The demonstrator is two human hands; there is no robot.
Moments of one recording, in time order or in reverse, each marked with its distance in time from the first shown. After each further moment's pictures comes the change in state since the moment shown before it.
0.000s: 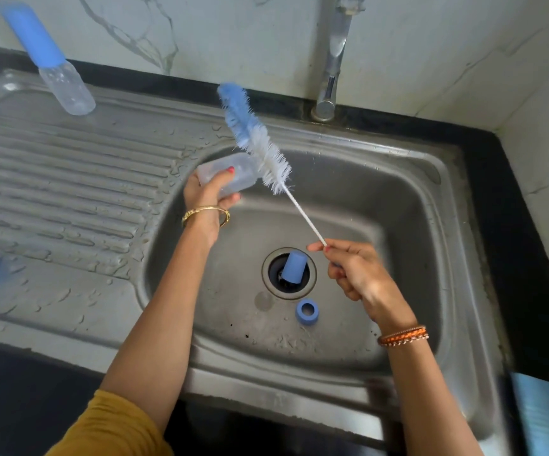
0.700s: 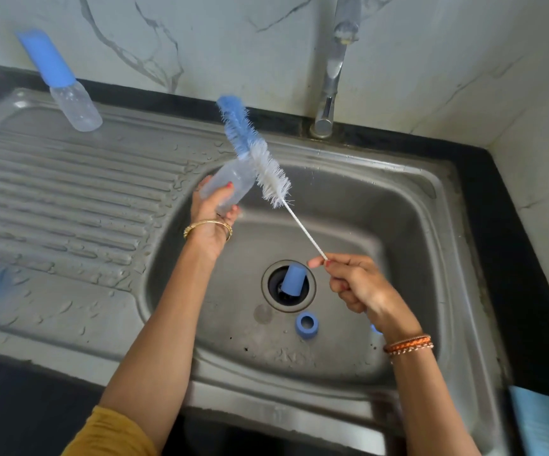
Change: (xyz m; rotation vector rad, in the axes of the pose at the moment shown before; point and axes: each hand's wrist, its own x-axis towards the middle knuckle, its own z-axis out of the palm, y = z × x) left_hand -0.001 0.003 0.002 -0.274 -0.059 -0.095; right_hand 0.002 0.000 -0.007 -0.018 -0.084 0.004
